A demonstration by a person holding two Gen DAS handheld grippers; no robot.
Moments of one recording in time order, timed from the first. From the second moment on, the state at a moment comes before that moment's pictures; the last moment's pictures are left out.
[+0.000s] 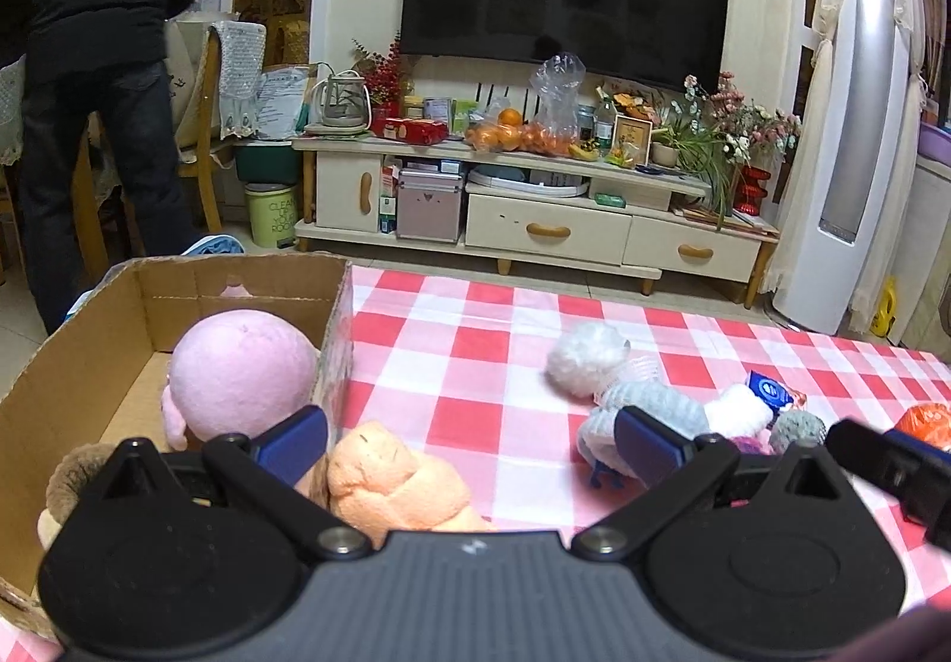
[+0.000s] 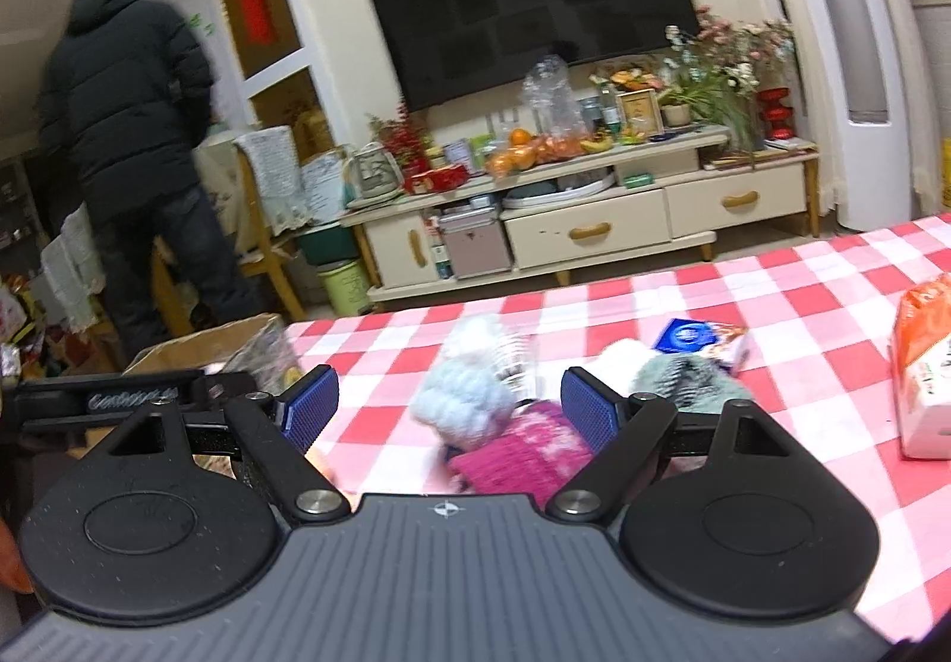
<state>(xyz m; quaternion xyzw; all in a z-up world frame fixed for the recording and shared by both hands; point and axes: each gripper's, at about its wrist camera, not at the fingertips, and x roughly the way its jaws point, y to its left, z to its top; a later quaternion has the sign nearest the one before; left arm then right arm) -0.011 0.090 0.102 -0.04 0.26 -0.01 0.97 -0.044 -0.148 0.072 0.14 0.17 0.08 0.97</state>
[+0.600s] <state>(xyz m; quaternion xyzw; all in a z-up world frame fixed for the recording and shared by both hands) -0.010 0.045 0.085 0.01 0.28 -0.06 0.96 -0.034 -0.223 0.057 0.19 0.18 -0.02 0.96</state>
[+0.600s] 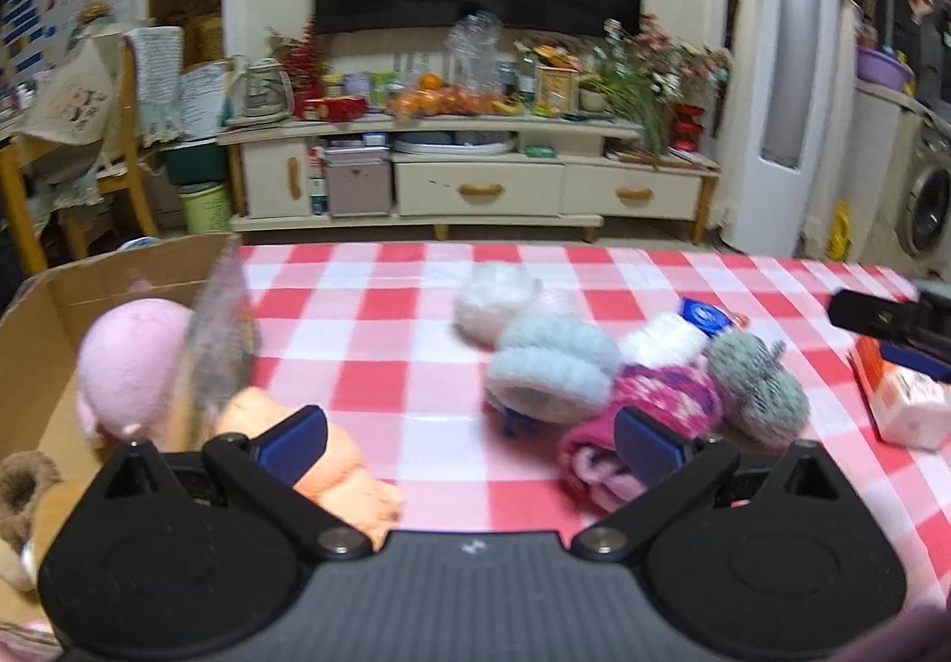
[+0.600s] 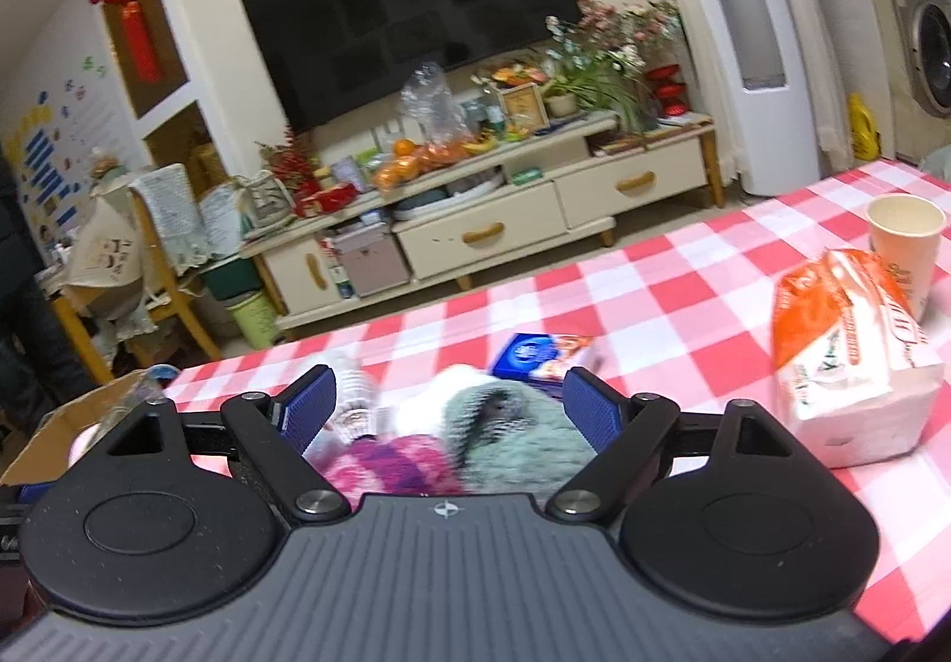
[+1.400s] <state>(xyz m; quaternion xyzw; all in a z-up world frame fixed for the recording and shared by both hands) 0.017 -0.034 0.040 0.07 0.34 -0.14 0.93 0.016 -0.238 0.010 0.19 0.28 0.00 0.94</state>
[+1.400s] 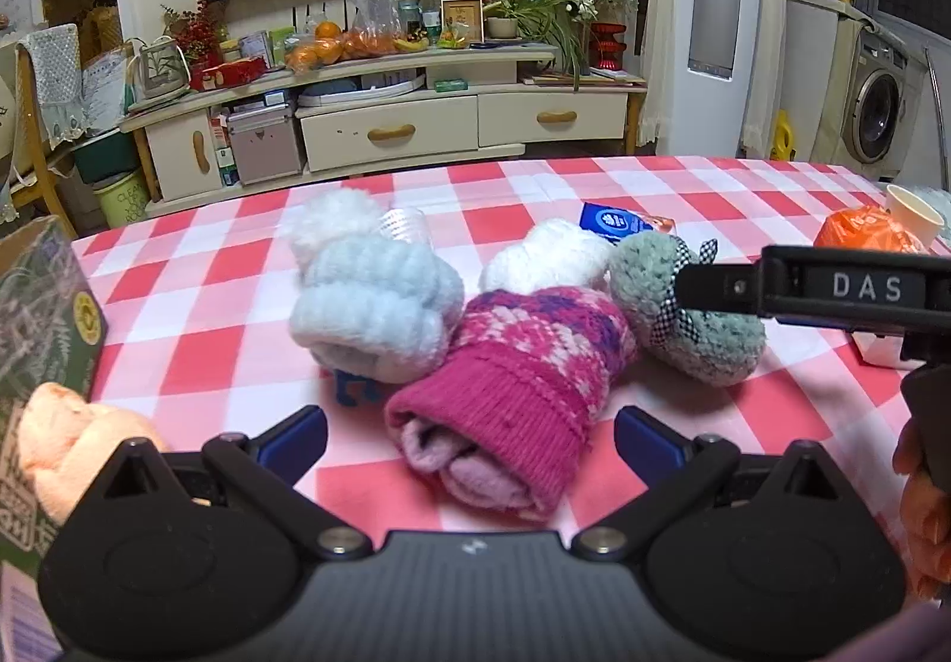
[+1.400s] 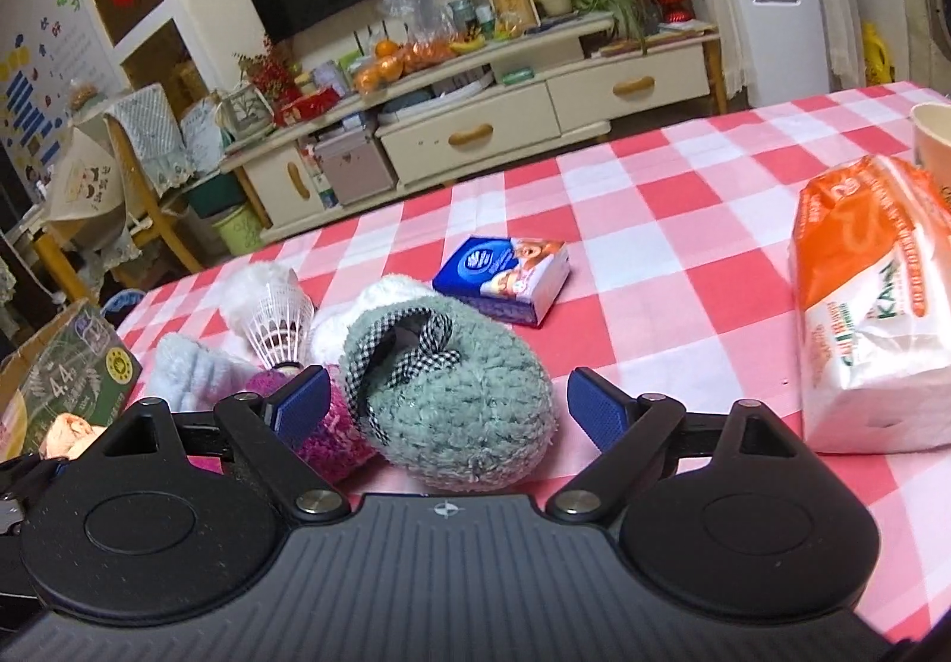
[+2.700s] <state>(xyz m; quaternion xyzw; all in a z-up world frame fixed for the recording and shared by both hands) 0.046 -0.052 0.025 0.05 0.38 -0.14 0.91 0.032 -0.235 -0.004 0.21 0.31 0.04 0.92</state>
